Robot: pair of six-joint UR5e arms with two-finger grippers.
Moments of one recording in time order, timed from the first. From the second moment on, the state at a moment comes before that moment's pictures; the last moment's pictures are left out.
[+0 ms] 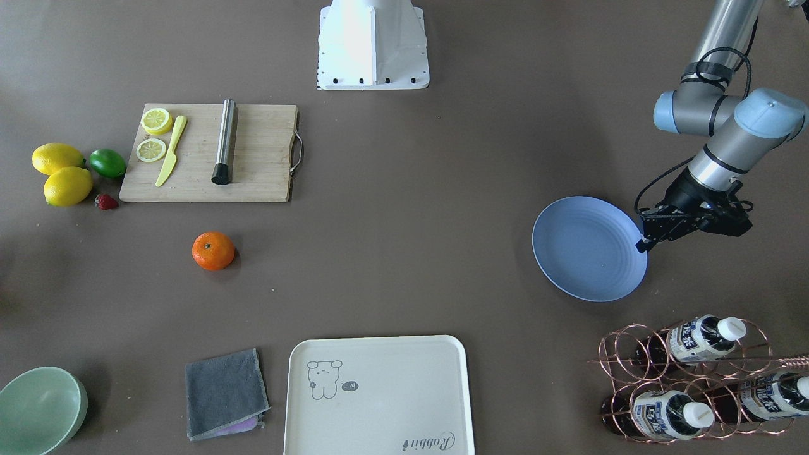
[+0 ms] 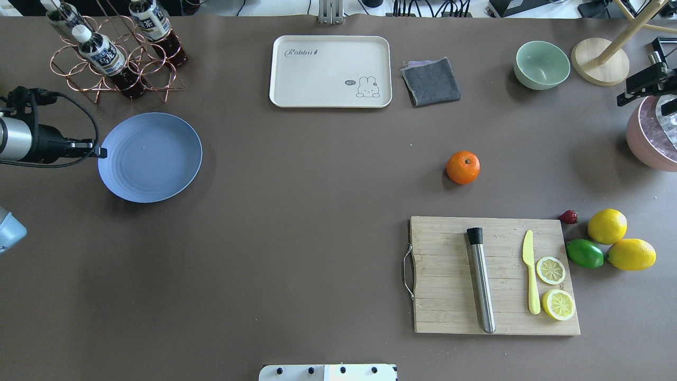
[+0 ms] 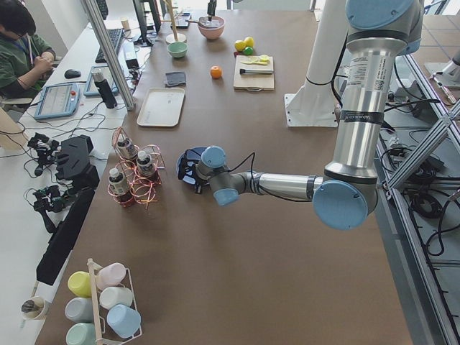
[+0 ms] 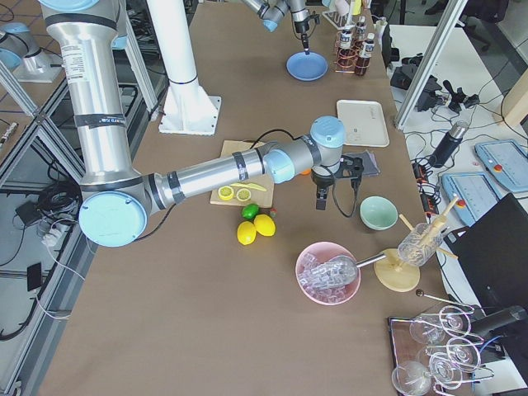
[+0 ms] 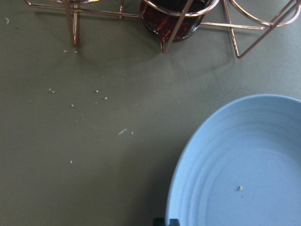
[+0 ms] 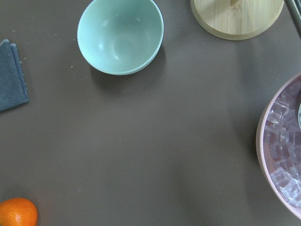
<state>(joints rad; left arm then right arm) -0.97 -1.70 -1.41 -2.63 -2.10 -1.07 1.31 -1.44 1.75 -1.40 2.36 0.66</state>
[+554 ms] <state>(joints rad) -0.94 -1.76 -1.58 -2.46 -2.07 -1.23 1.19 -1.36 1.76 -1.38 2.28 0.78</state>
